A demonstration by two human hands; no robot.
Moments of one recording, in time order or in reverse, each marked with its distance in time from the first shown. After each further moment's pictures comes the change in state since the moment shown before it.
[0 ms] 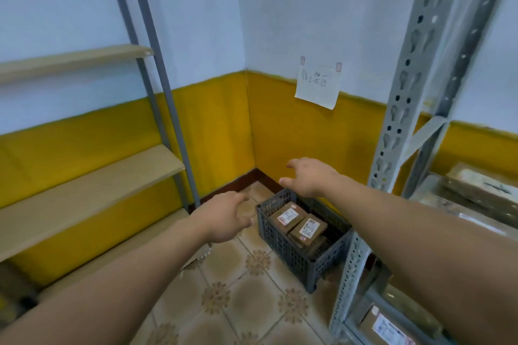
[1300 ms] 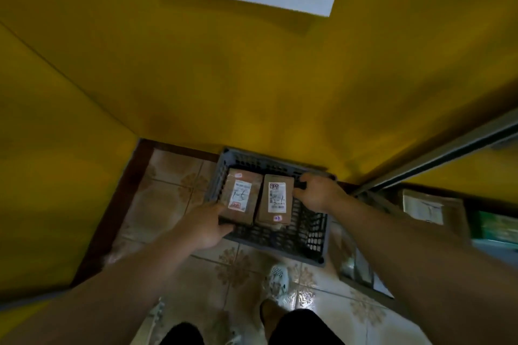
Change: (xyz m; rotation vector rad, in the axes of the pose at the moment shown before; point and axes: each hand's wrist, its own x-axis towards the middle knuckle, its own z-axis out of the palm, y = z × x) left_hand 0.667 -0.110 0.158 0.032 -0.709 0.299; right_hand 0.444 0.233 0.223 0.619 -0.359 0.822
